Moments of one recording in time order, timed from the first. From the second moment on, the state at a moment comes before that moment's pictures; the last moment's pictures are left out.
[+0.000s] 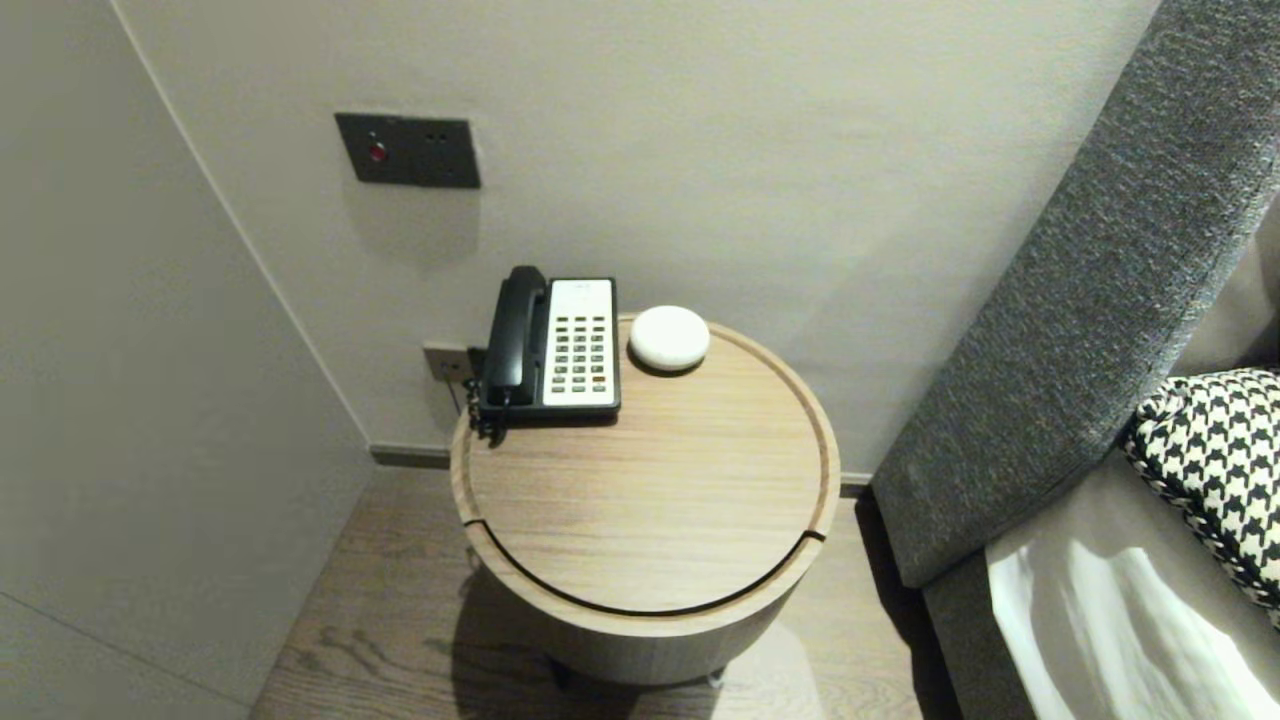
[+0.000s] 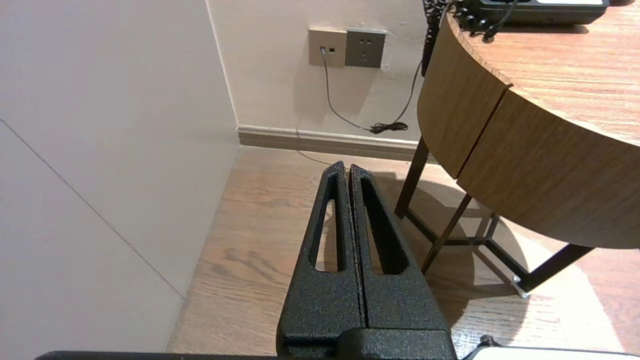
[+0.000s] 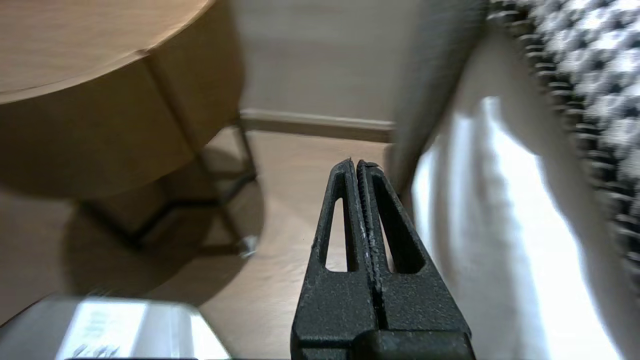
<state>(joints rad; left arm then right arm) 0.01 0.00 0.00 -0.01 0.00 -0.01 0.01 0.03 -0.02 0.02 -0.01 -0.02</state>
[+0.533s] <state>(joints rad) 0.01 0.00 0.00 -0.01 0.00 -0.01 0.01 0.00 0.00 -0.10 -0.02 -0.01</state>
